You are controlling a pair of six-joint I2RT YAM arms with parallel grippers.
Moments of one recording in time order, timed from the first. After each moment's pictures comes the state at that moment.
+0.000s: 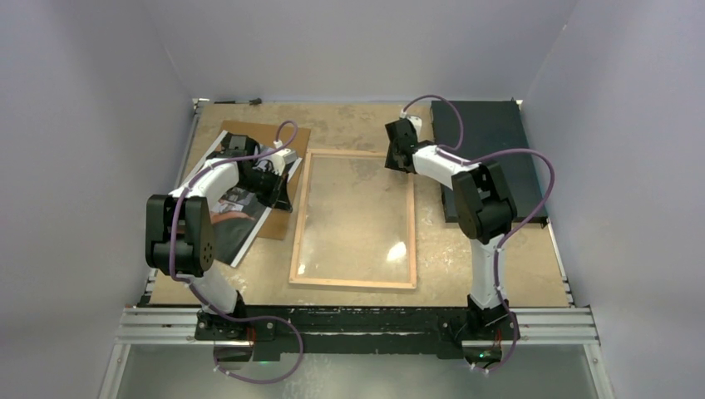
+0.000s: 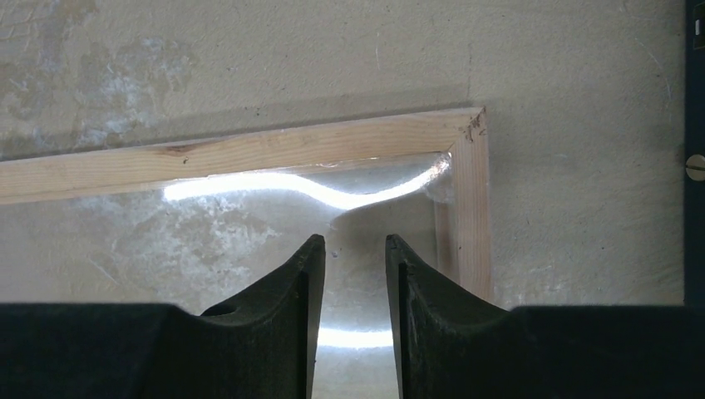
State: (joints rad) left arm -0.05 1.69 1.14 -0.76 0.72 0.43; right arm 0.42 2.09 1.49 -0.30 0.29 0.52
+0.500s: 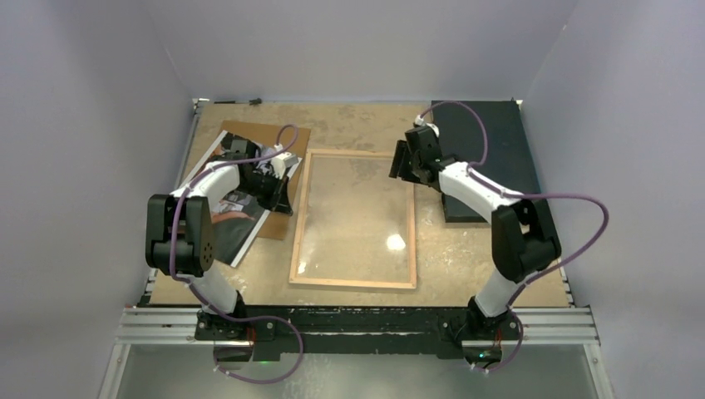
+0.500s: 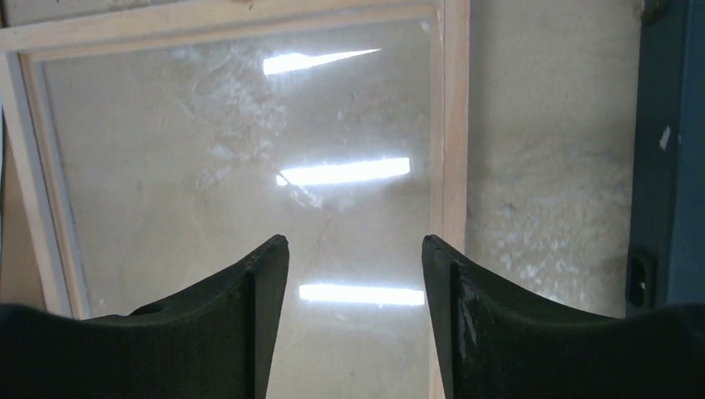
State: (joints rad) left arm -0.05 1.69 1.12 -0.74 0.72 0.42; right arm 0.42 1.74 1.23 -0.33 0.14 0.55
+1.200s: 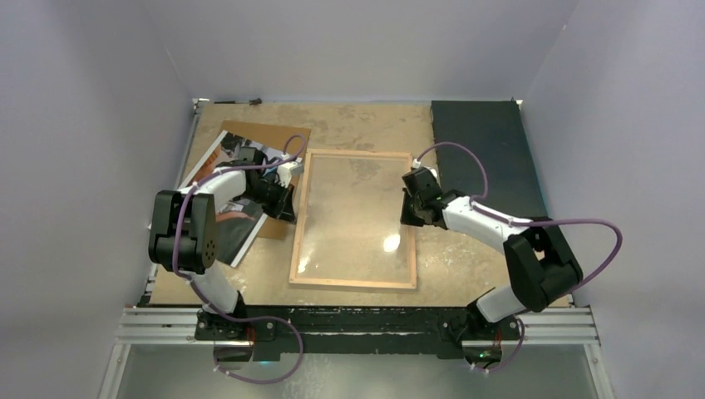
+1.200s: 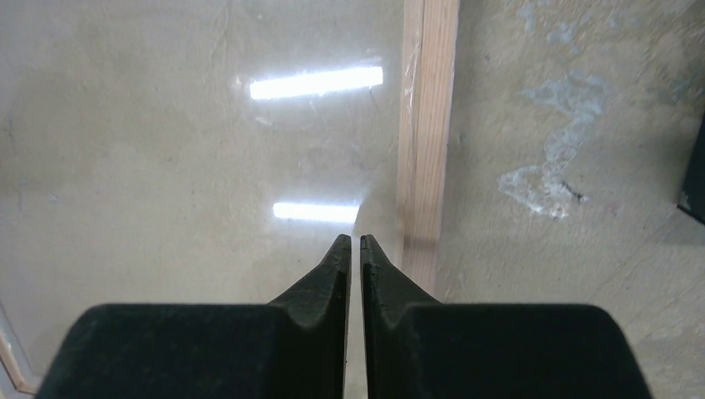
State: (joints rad) left arm -0.09 1.72 1.03 -0.67 0.71 0.42; right arm 0.53 1.50 0.84 -0.35 0.11 0.62
